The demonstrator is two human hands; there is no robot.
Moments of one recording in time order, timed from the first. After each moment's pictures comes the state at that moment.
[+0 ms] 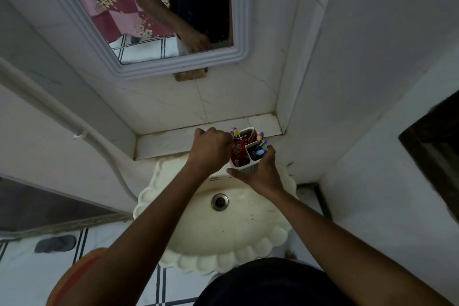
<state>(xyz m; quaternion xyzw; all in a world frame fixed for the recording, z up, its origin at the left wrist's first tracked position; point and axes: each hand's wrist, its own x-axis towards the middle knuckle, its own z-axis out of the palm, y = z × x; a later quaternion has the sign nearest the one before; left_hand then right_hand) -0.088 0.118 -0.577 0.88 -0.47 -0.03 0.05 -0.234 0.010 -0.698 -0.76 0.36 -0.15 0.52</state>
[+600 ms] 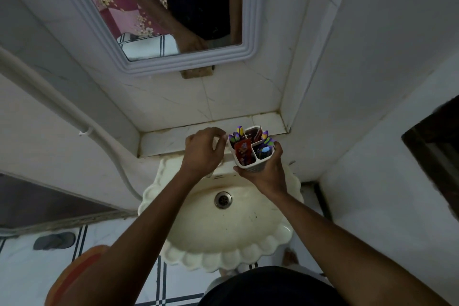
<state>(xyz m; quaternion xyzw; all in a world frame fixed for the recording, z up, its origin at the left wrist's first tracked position) -0.071 0.157 -0.597 0.88 -0.37 -0.06 0.30 -0.233 0.025 -0.695 -0.75 0.40 -0.20 0.49</state>
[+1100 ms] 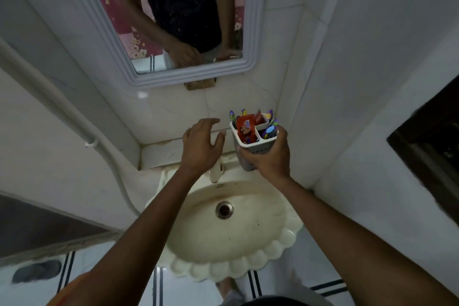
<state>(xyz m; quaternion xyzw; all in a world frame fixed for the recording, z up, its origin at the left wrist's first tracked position) -0.062 0.159 -0.560 0.86 -0.39 -0.01 0.33 -0.213 0.017 -0.617 -0.73 0.39 -0.33 0.46</state>
